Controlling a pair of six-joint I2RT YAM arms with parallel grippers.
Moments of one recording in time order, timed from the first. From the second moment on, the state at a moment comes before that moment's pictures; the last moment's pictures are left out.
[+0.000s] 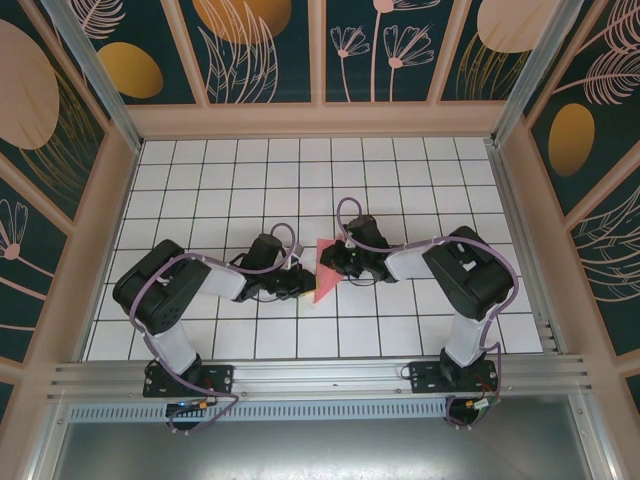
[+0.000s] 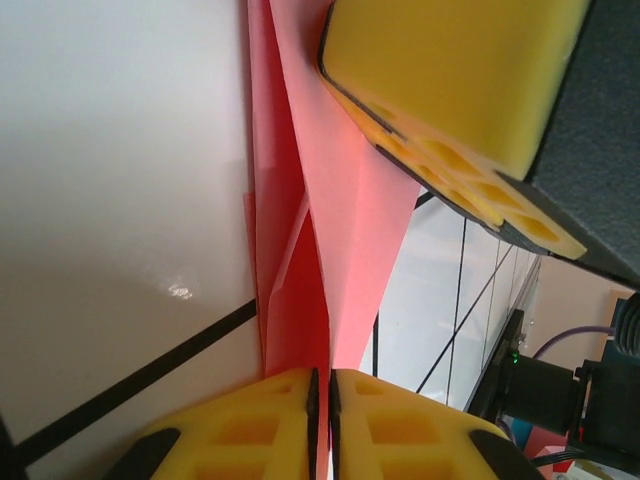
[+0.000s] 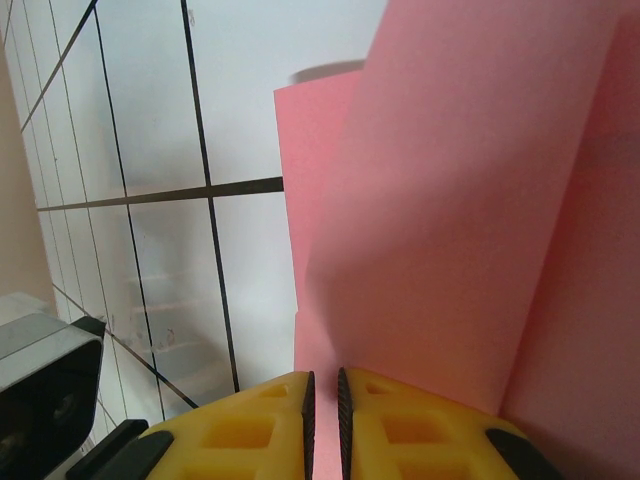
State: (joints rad) left arm -0.62 1.75 0.56 0.39 0.68 -0.92; right arm 0.66 1.81 0.74 0.30 -0.40 0.99
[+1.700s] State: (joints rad) left arm -0.64 1.73 0.63 0.16 0.66 -0.73; right arm 0.66 1.82 0.75 0.30 -0.40 0.99
